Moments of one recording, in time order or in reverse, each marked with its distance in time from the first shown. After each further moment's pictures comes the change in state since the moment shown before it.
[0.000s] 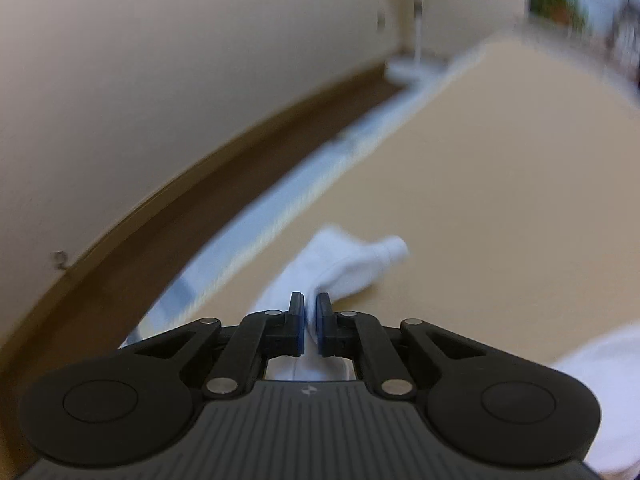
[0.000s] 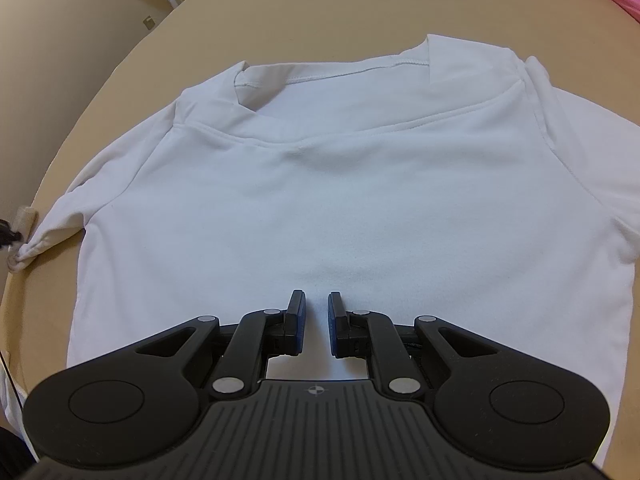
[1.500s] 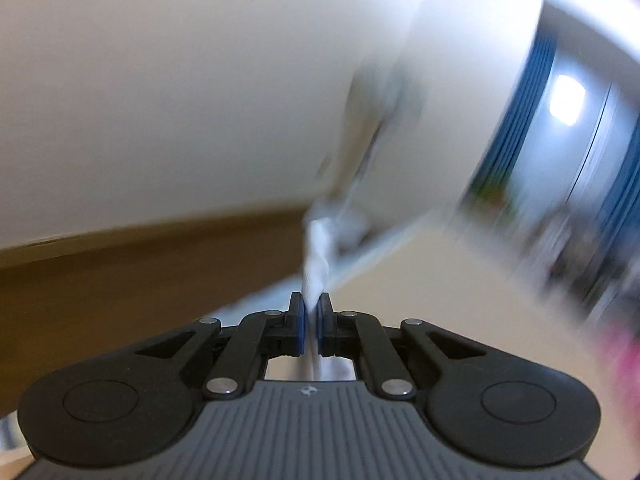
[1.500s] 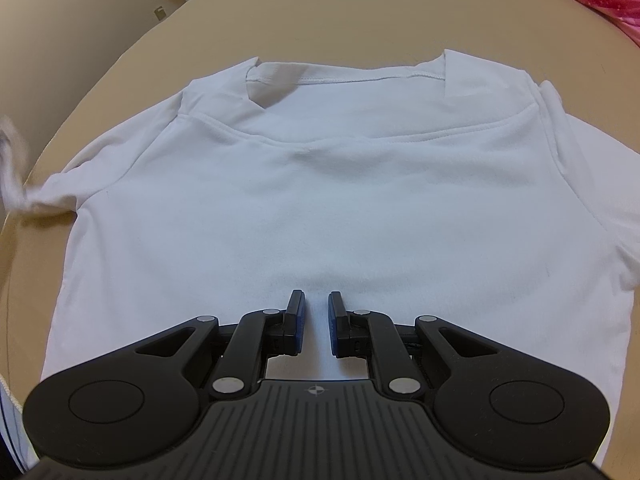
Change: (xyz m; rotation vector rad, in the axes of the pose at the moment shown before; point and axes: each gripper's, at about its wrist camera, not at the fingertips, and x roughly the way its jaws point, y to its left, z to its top) left arm -0.020 0.046 0.052 -0.376 -0.409 -0.358; right arm 0.007 0.012 -0.002 -0.075 -0.028 -0.046
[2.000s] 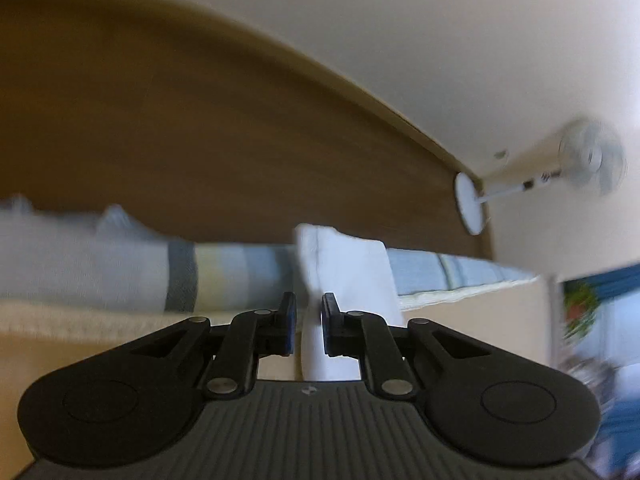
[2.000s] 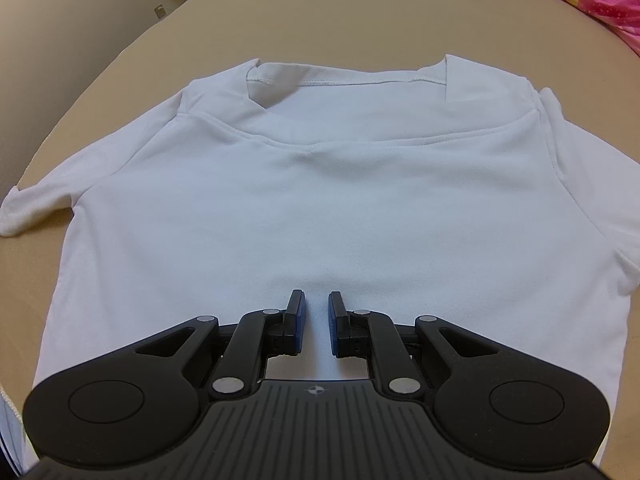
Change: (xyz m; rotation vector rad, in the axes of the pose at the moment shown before) left arm 0.013 0.205 -0.046 -0.719 0.397 0.331; right arm 0.001 0.006 -0.001 -0.018 -0.008 -0.022
